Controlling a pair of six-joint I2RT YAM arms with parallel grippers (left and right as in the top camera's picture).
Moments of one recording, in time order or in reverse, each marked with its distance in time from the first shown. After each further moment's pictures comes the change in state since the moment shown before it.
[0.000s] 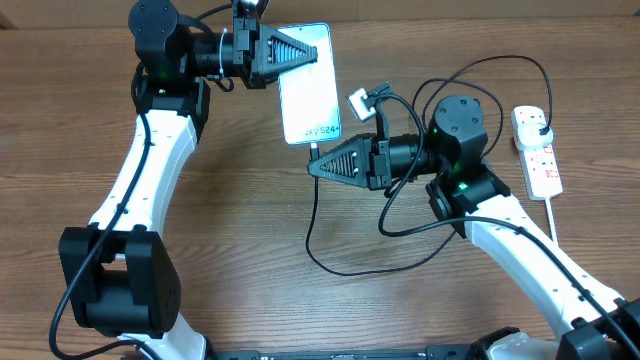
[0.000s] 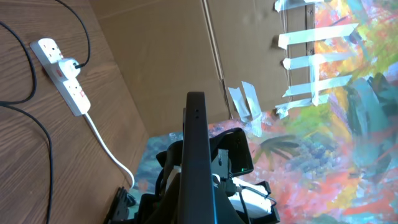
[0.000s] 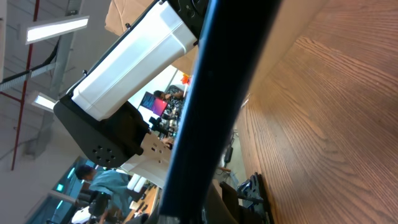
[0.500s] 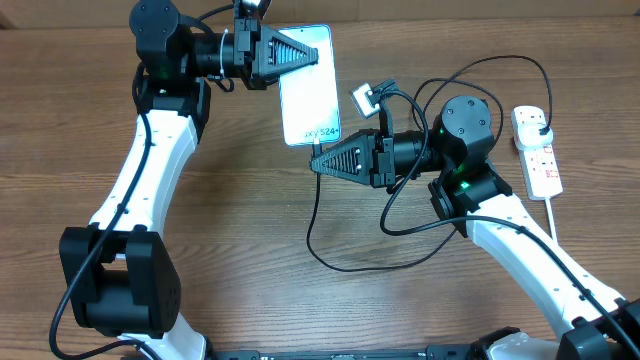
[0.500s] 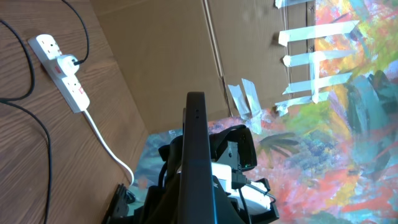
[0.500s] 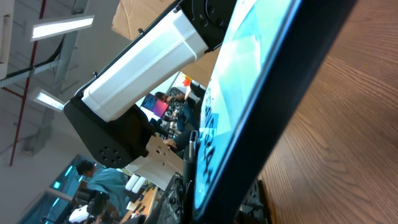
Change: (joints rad) left arm 0.000 0.000 0.000 0.000 0.011 -0.002; right arm -0.009 0.000 0.000 0.075 -0.007 0.037
